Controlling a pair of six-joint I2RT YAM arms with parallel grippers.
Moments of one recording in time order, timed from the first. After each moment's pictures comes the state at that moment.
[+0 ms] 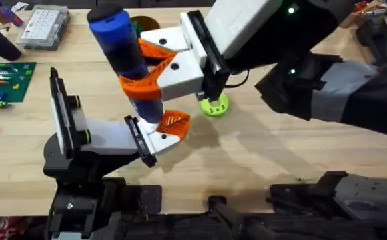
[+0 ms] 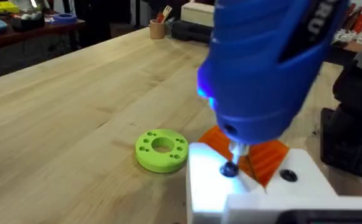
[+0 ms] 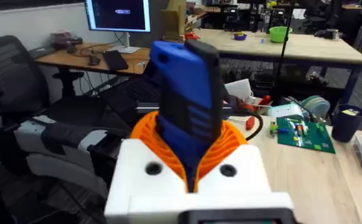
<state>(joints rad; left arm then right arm) -0.02 0.01 0.01 -0.10 1.05 -0.01 0.74 1.44 0.89 0.84 -1.10 0.24</state>
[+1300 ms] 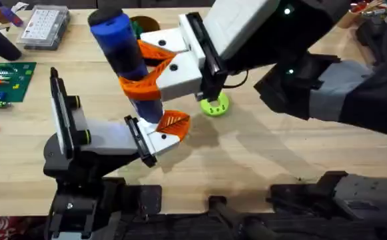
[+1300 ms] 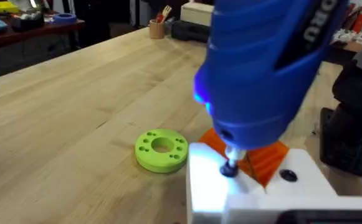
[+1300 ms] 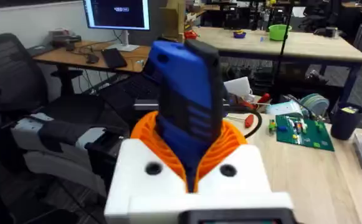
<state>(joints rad) -0.02 0.01 0.01 -0.10 1.05 -0.01 0.74 1.45 0.89 0.84 -1.10 0.22</state>
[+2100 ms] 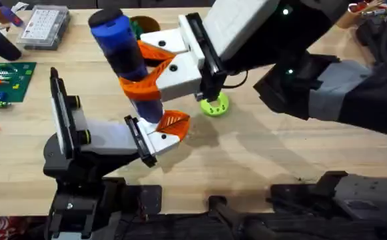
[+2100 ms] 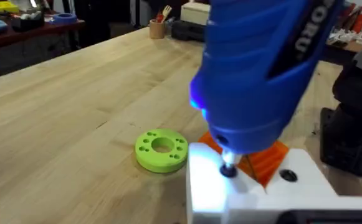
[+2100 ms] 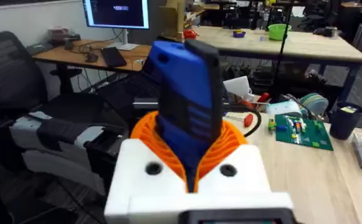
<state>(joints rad) -0.02 0.01 0.01 -0.10 1.05 -0.01 0.74 1.46 0.89 0.83 -1.10 0.21</state>
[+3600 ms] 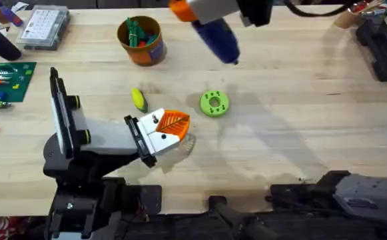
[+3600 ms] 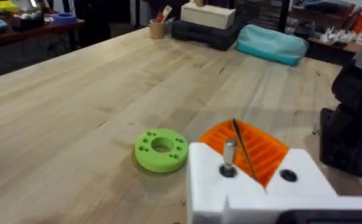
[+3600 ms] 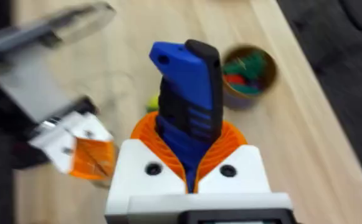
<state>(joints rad) -0.02 0.01 0.01 -0.10 1.05 -0.02 0.63 1.45 1.72 -0.92 -0.45 -0.47</state>
